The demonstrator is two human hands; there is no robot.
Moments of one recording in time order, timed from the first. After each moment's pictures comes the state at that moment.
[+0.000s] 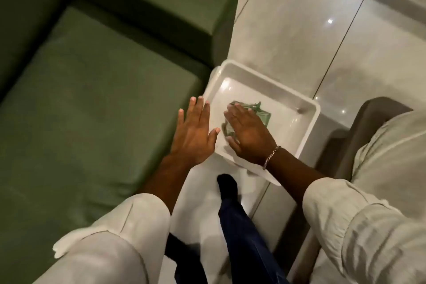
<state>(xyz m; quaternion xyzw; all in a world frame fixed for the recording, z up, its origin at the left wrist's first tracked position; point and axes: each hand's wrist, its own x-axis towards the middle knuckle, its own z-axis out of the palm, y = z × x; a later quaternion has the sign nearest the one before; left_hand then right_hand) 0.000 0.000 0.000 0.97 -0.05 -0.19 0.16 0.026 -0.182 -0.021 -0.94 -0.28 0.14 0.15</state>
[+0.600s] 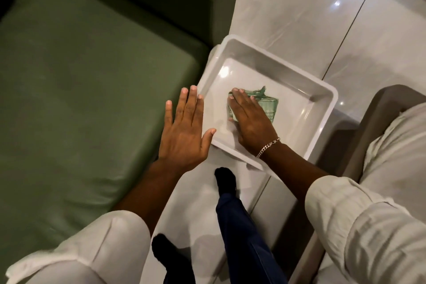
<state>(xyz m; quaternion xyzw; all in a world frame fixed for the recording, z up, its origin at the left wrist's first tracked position) -0.023 0.016 -0.038 0.99 -0.07 -0.10 0.09 0.022 -0.176 -0.067 -0.95 -0.25 0.11 0.17</state>
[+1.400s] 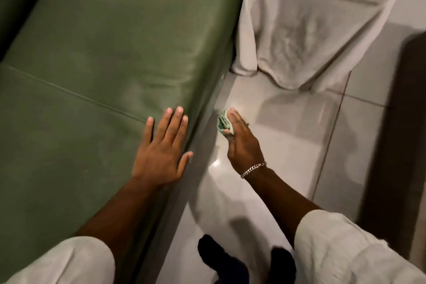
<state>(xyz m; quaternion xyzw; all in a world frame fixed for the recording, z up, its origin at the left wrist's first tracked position) -0.375 0.265 -0.137 0.97 -0.18 -0.10 -0.10 -0.366 0.060 -0.204 -0.89 -0.02 0.01 0.46</state>
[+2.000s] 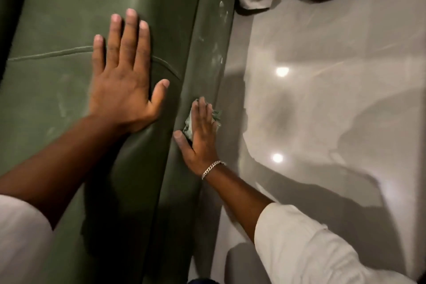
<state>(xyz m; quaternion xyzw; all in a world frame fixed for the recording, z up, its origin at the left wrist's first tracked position) -0.377 0.268 -0.168 0.95 -0.21 0.04 -0.22 -0.463 0.230 -0.364 -0.73 0.03 -0.03 0.68</state>
